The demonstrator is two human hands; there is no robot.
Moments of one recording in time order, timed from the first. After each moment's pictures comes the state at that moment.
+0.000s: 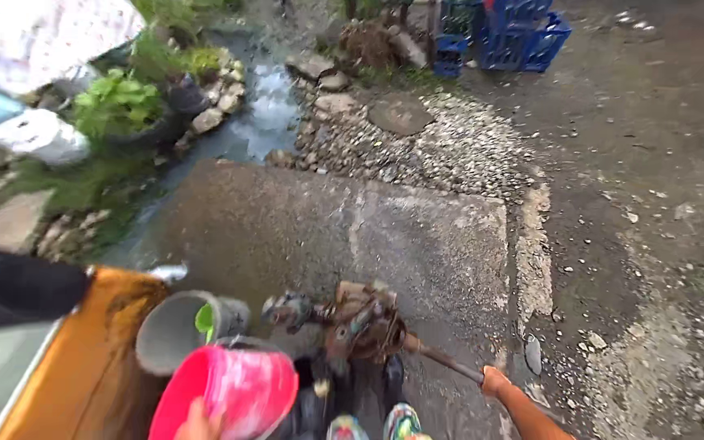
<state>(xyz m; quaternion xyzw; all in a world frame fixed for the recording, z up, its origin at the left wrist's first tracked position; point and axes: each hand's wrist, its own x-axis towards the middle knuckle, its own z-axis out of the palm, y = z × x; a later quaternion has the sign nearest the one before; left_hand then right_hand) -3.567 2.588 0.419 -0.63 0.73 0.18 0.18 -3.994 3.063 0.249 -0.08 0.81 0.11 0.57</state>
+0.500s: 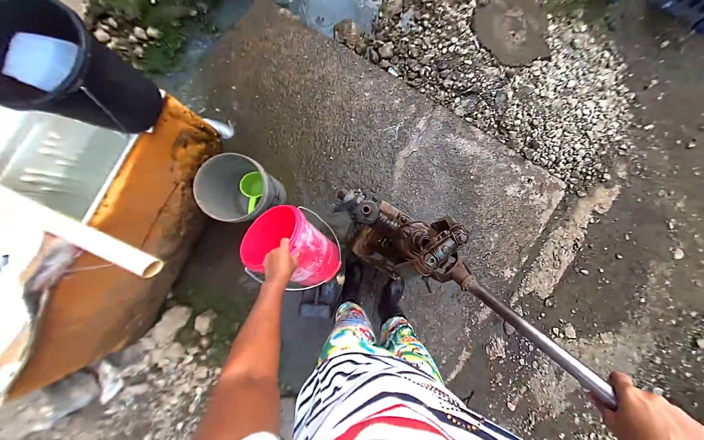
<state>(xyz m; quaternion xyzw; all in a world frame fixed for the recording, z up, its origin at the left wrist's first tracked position) -3.568 2.539 0.359 -0.59 0.72 0.28 0.21 -3.919 2.961 0.659 -0.15 0.86 0.32 0.36</state>
